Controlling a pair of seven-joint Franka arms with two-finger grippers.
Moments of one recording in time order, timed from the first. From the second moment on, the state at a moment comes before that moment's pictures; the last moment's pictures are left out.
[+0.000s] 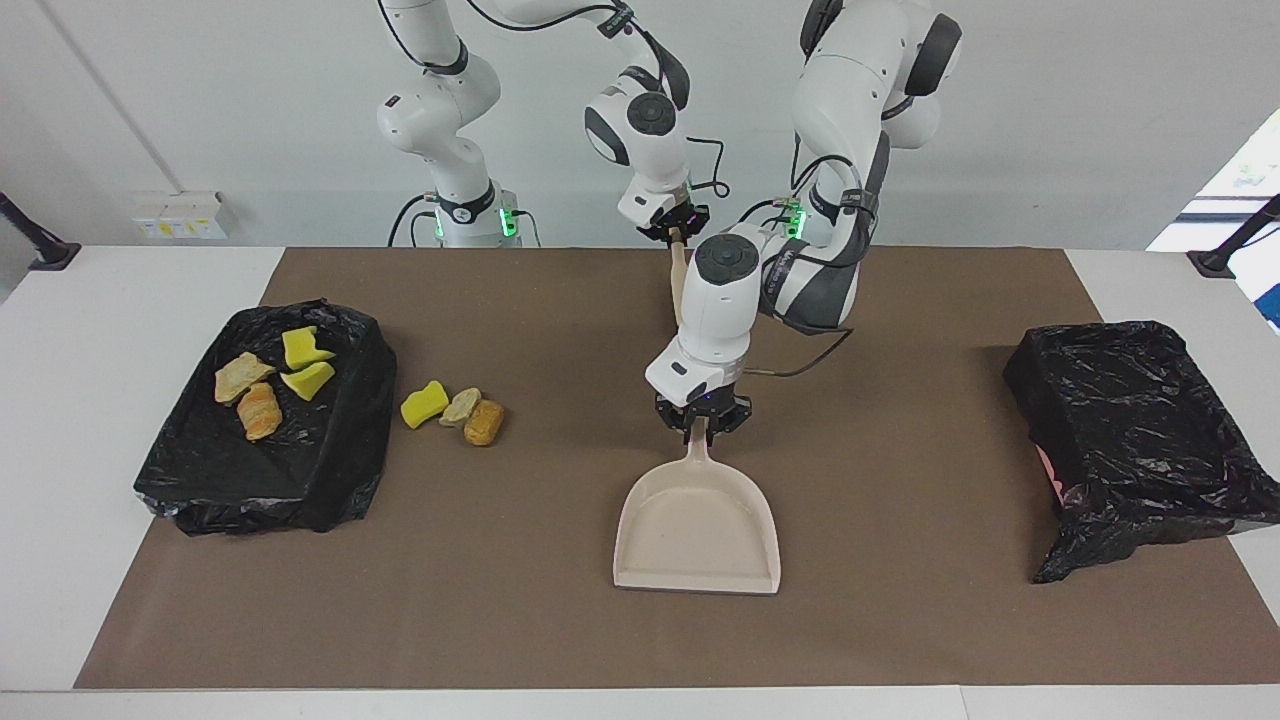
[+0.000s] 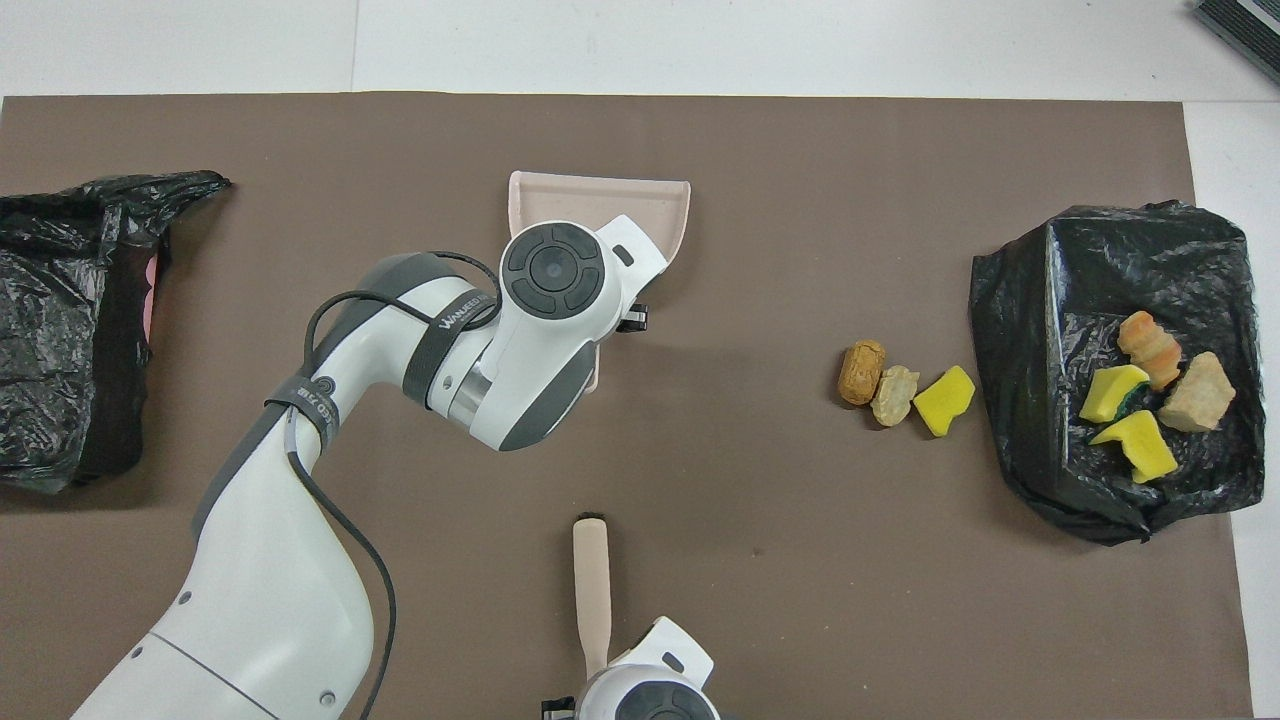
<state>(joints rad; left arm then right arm) -0.52 0.50 -0.10 -1.58 0.11 2.19 -0.52 0.87 -0.06 0.15 -2.43 0.44 2.35 0.69</state>
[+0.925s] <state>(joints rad) -0.45 0.40 -0.09 -1.58 0.11 2.00 0.32 0.84 -0.14 0.13 -2.42 0.41 2.27 0.72</state>
